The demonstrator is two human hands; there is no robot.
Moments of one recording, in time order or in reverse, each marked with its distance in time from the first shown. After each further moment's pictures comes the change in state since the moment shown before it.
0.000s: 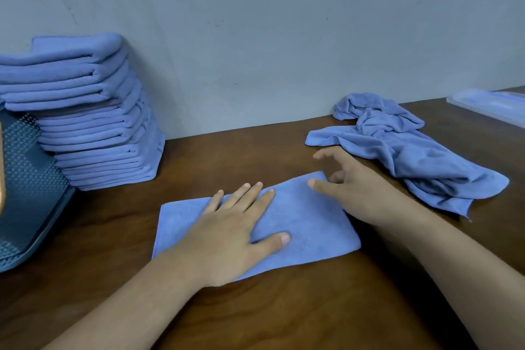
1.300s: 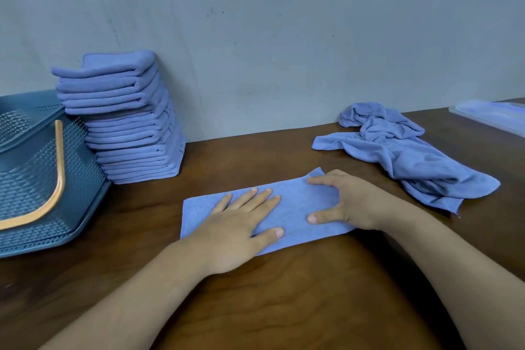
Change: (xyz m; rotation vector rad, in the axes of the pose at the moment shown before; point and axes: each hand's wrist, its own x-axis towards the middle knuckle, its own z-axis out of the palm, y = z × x) left_hand -0.023 -0.005 -0.001 -0.035 -0.049 0.006; right_hand -0.012 0.004 0.001 -0.269 -0.274 -0.048
